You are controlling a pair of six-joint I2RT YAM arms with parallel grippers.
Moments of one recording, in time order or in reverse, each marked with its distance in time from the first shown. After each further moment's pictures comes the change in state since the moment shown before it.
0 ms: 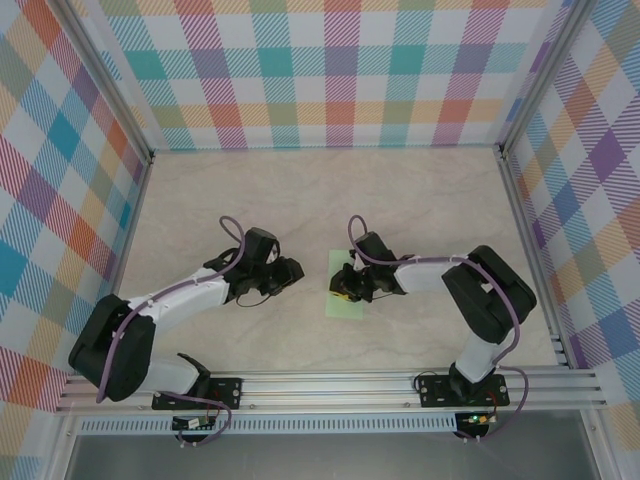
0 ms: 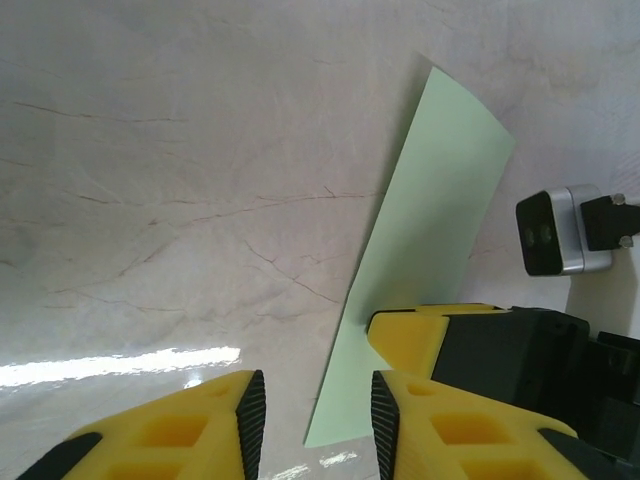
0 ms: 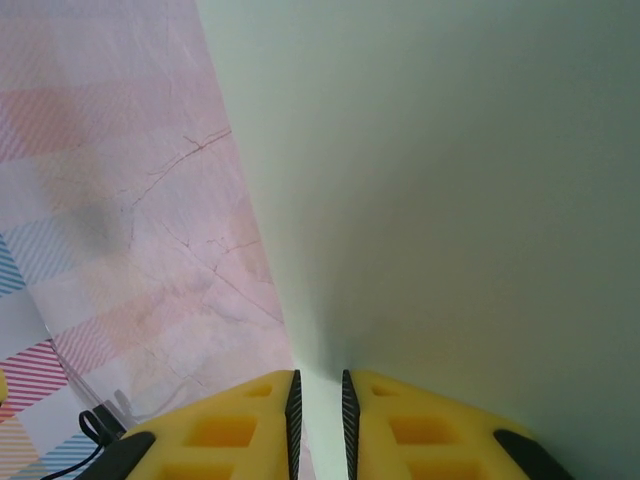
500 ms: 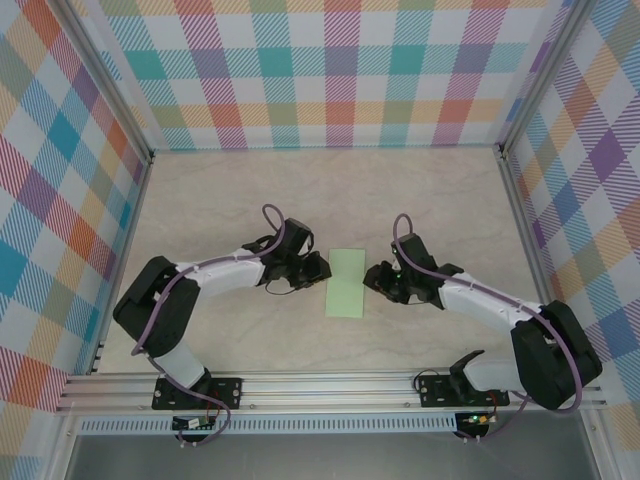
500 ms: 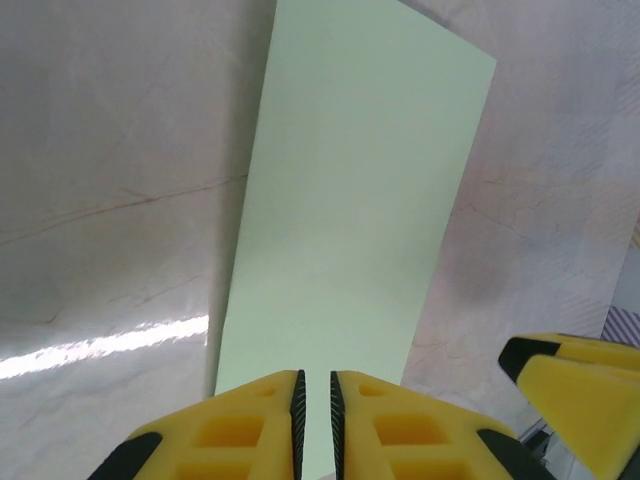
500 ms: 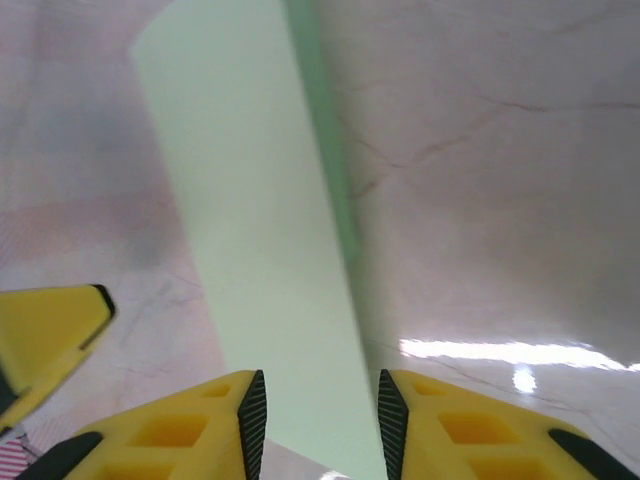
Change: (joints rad) left arm -0.106 0.304 0.225 0.042 0.082 0.047; right arm -0.119 -0.432 -0.170 -0.254 0.192 -0.030
